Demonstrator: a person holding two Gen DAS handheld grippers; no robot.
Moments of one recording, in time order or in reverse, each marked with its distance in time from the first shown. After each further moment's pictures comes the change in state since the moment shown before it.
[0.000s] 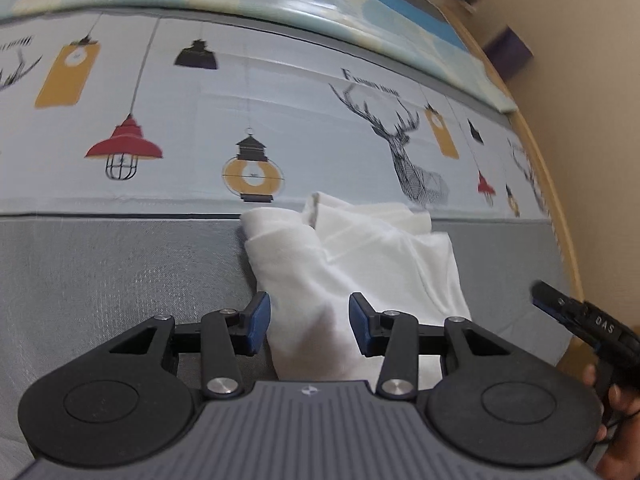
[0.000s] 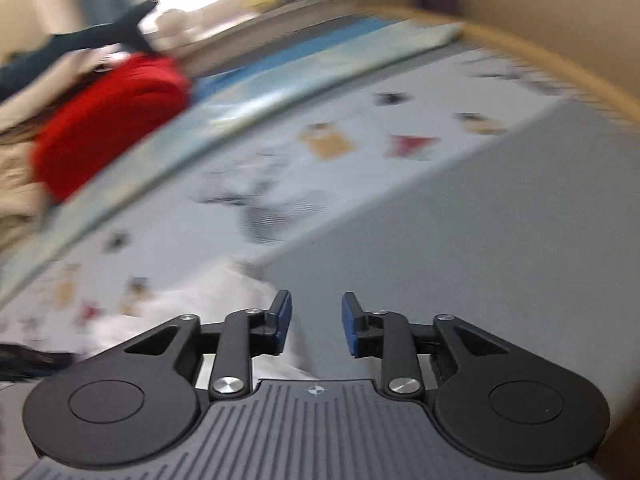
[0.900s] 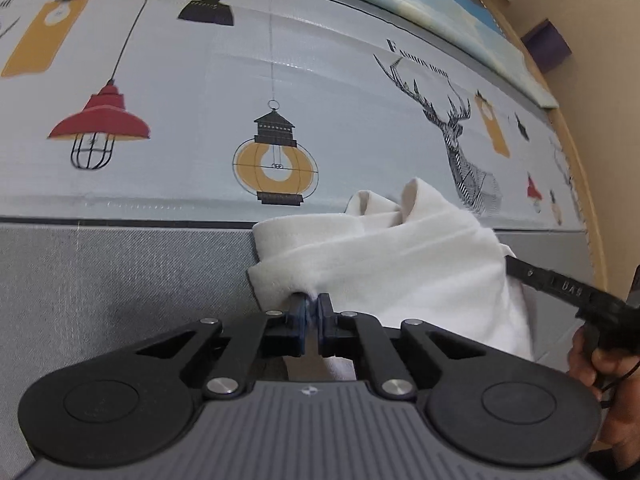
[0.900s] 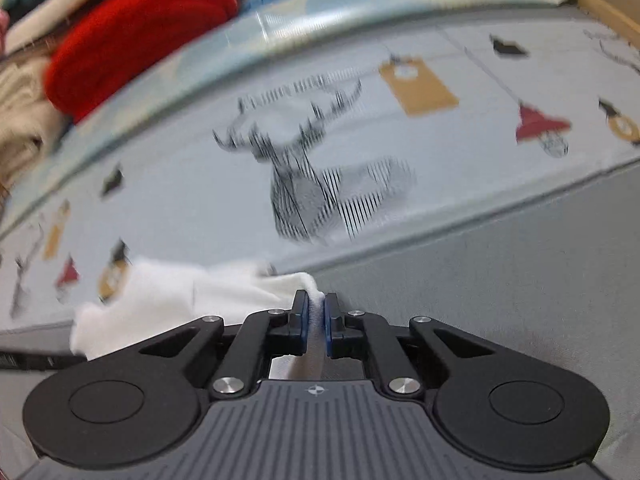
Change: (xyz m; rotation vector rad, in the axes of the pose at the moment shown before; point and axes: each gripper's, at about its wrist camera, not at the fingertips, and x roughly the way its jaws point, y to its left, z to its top) left arm 0.089 0.015 0.025 -0.013 0.061 0.069; right arm 0.160 0.006 0.037 -0.152 0.228 0.052
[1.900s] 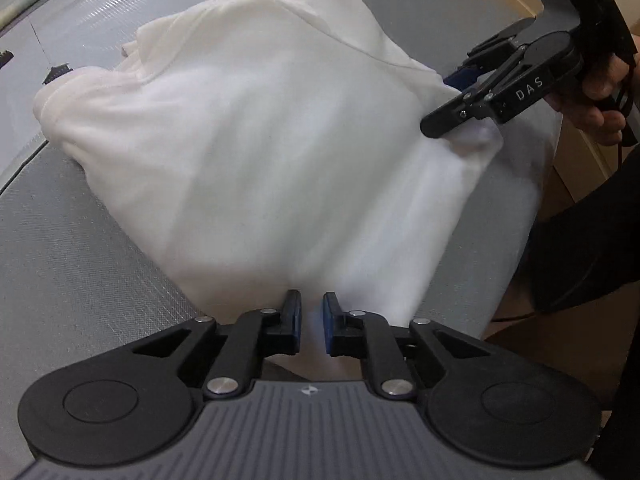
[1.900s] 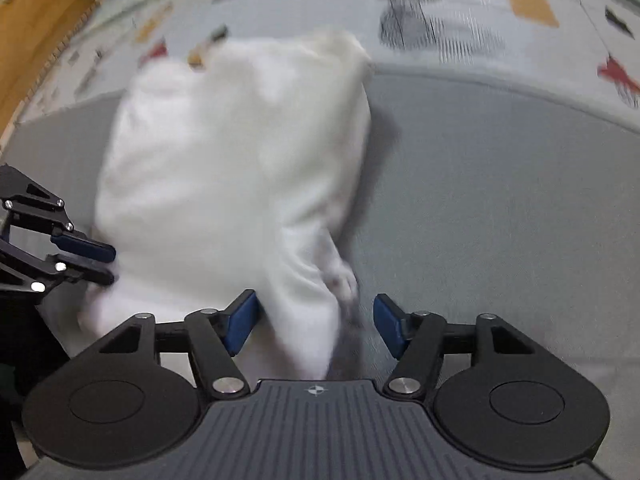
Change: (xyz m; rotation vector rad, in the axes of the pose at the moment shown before) left arm -0.003 -0.086 -0.135 0.684 0.201 -0.028; right arm -0.027 -0.005 -0.077 -0.378 0.356 0.144
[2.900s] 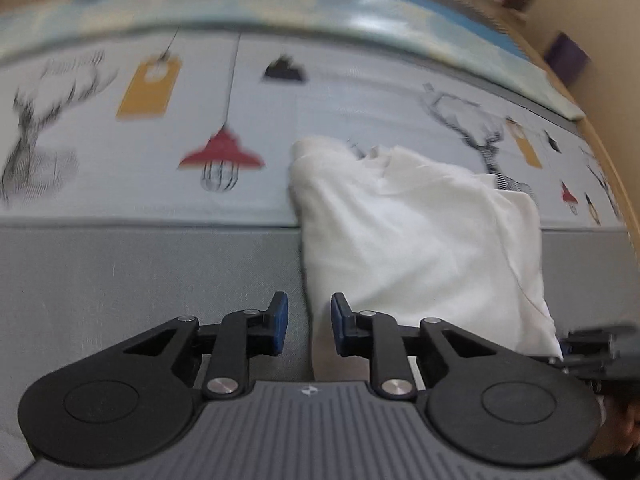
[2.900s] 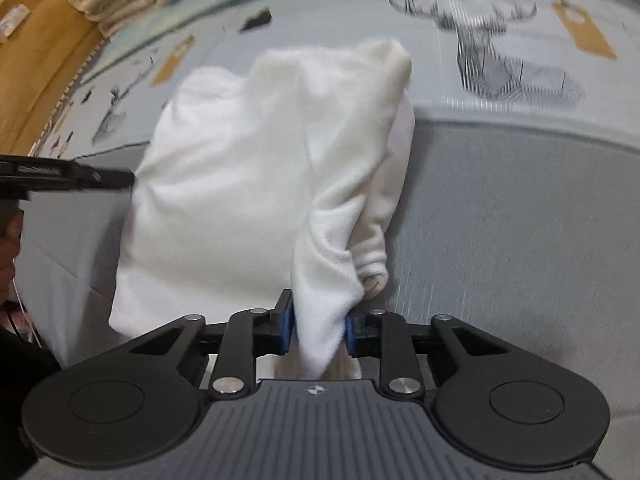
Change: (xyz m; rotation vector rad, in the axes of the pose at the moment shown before) left arm -0.077 0.118 0.000 -0.614 -0.320 0.258; right arm 0.036 0.047 0.050 0.048 -0.093 0.078
